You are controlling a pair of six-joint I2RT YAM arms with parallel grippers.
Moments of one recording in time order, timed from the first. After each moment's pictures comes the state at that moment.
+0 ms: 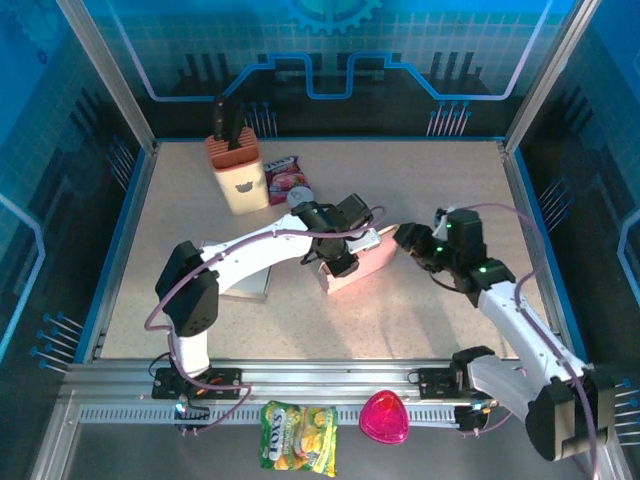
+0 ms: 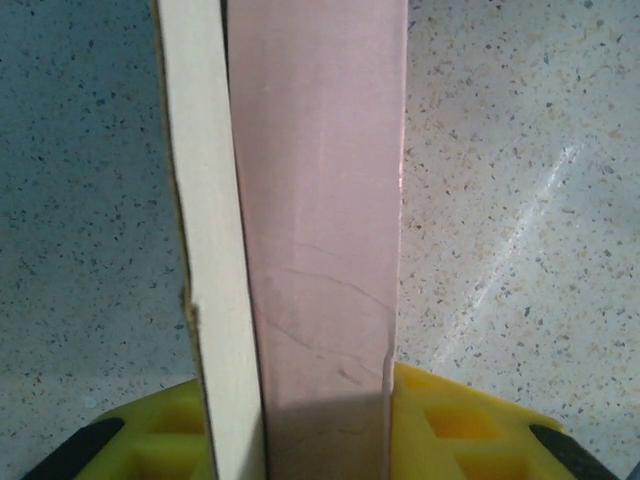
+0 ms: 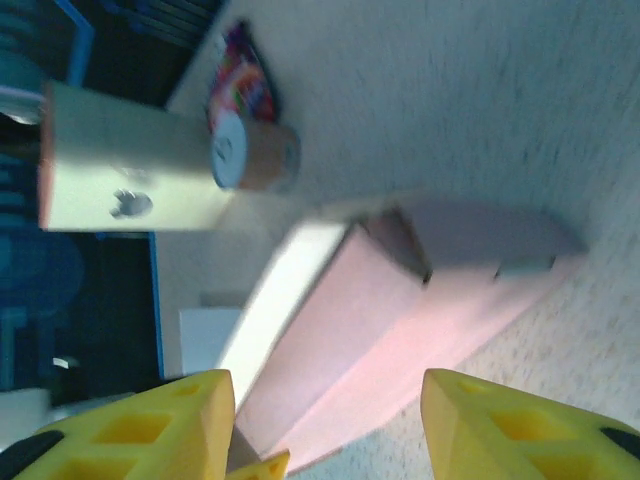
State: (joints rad) left arm -0.85 1.85 1.58 -0.96 0.02 0.16; right arm 0.18 0.96 0.68 -0.32 -0.40 0.90
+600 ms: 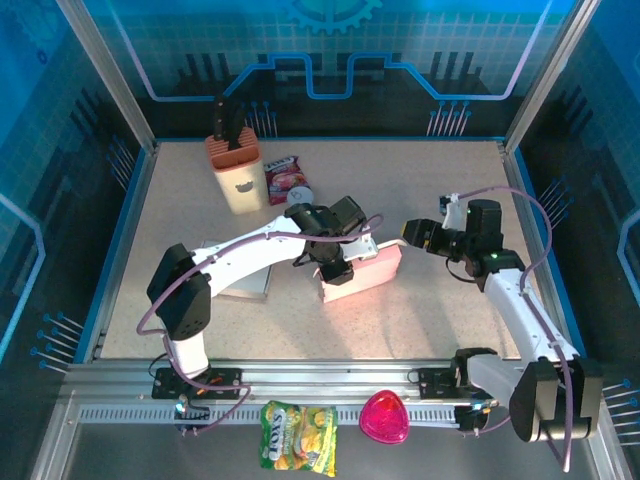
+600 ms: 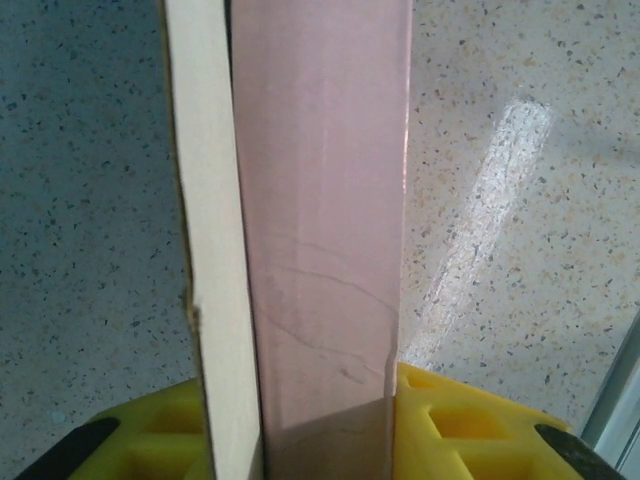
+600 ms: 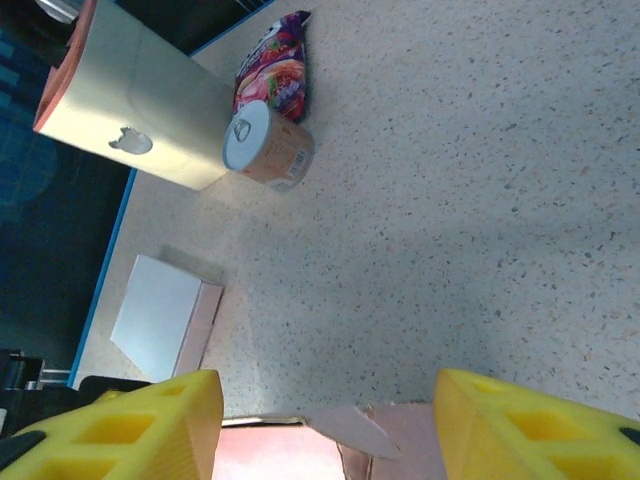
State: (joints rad) left arm -0.84 1.81 1.53 -0.99 0.13 0.30; right arm 0.03 1.07 0.73 -0.33 -0.62 0.42
